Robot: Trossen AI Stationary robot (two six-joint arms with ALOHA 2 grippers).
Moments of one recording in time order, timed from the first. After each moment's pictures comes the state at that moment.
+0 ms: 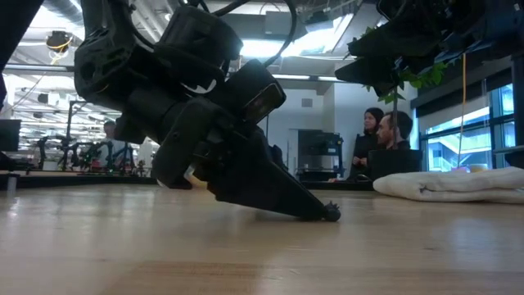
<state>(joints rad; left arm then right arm) -0.26 2.14 0.88 0.76 0.04 -0.08 0.29 1.25 0.47 0.48 0.19 0.20</state>
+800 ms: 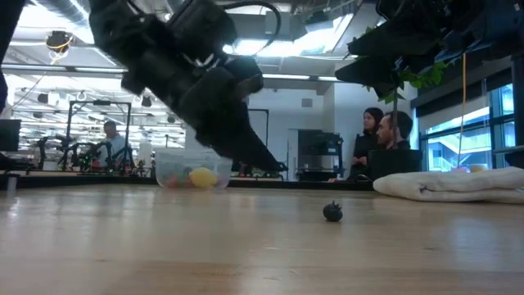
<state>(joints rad) -0.10 1.82 0.81 0.39 -0.01 -0.18 0.29 1.25 0.47 0.48 0.19 0.23</state>
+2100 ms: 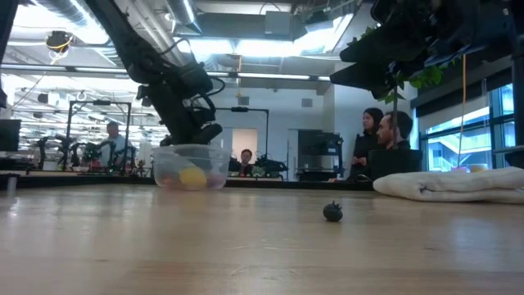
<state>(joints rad) 0.66 1.65 0.81 -0.03 -0.10 -0.18 0.24 1.25 0.47 0.49 0.19 0.20</state>
